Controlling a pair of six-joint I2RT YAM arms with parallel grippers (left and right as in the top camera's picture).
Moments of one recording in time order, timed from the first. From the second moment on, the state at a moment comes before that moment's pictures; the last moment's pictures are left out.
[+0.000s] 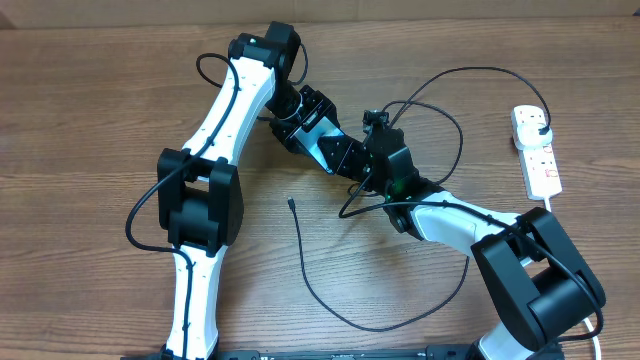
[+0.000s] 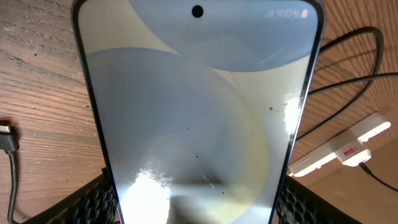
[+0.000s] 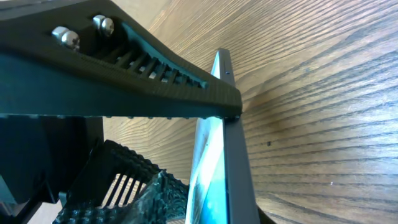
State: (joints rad) left arm -0.30 2.36 2.16 -1.33 0.56 -0.97; right arm 0.52 1.80 0.82 0.51 -0.22 0.94
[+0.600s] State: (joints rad) left arm -0.30 2.36 2.17 -1.32 0.51 -0.97; right arm 0.51 1.81 0.82 0.47 -0.28 0.97
